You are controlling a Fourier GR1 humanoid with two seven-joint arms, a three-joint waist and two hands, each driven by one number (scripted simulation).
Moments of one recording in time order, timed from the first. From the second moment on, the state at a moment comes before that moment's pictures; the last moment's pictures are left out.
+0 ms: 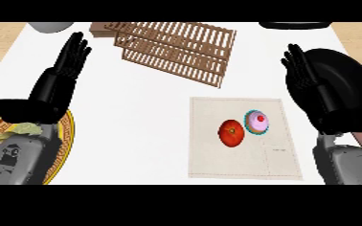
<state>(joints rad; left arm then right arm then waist) -0.29 0.36 -0.08 -1.53 0.19 0.07 -0.07 -0.22 -0.25 -0.01 -1.58 -0.11 0.09 0.00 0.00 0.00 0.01</state>
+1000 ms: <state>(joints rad) -0.13 0.30 -0.05 -1.60 0.15 0.25 0.11 -0.56 -0.36 0.13 -1.36 -0.44 0.82 0.06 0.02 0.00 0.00</state>
